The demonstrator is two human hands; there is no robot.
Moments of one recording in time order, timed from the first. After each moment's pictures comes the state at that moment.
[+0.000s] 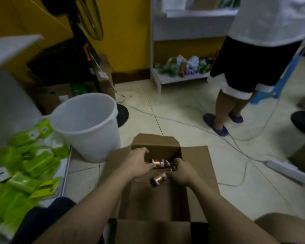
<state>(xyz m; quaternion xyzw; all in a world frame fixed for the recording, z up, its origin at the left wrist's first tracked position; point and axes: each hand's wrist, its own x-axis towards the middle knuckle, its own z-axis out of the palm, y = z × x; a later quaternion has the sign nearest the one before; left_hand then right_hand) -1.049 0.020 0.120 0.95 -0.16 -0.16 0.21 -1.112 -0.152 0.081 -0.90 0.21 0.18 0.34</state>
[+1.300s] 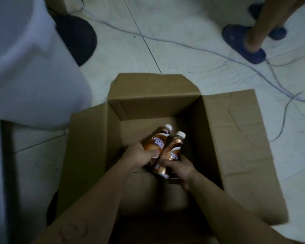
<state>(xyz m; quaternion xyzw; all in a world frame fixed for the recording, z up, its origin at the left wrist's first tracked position) -0.934 -0.004 -0.166 0.84 0.07 -0.46 0.28 -1.037 -0.128 -0.163 -0.50 0.51 0.21 0.67</state>
